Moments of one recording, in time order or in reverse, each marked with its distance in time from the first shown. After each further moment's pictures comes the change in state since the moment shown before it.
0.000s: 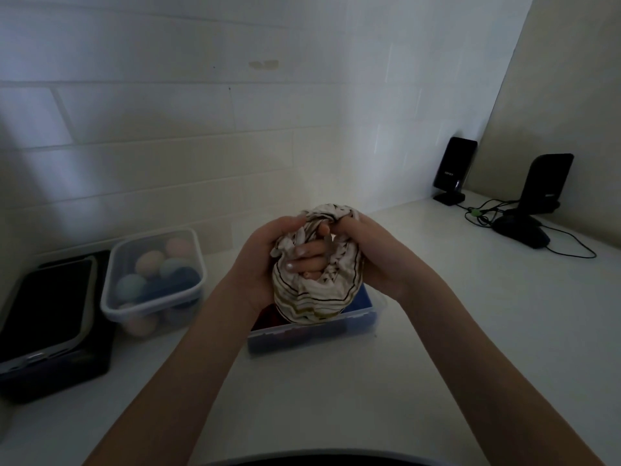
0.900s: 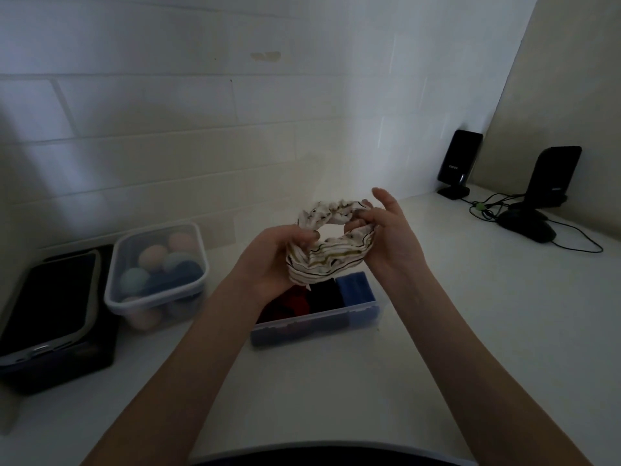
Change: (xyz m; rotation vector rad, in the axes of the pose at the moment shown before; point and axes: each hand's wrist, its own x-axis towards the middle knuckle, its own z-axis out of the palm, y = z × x) left_hand -0.001 -0.006 -0.003 0.242 0.520 0.129; right_hand 0.014 0.012 -0.011 0.669 0.357 -0.267
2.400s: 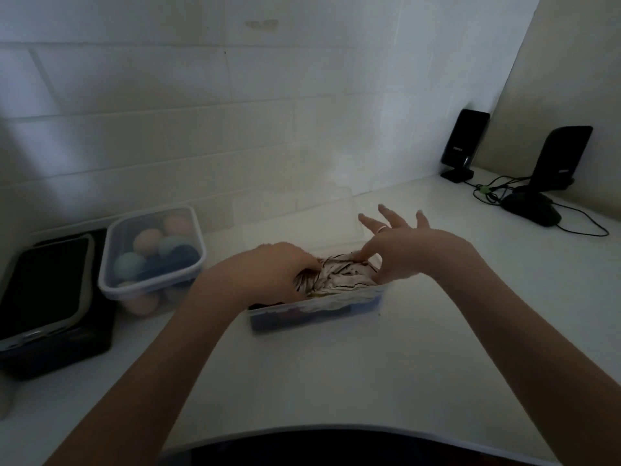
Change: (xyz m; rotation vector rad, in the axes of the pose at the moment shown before) left_hand -0.016 -0.002 -0.004 2.056 -0.199 -0.040; right_hand -0.015 -0.026 -0.012 -2.589 -0.533 0.321
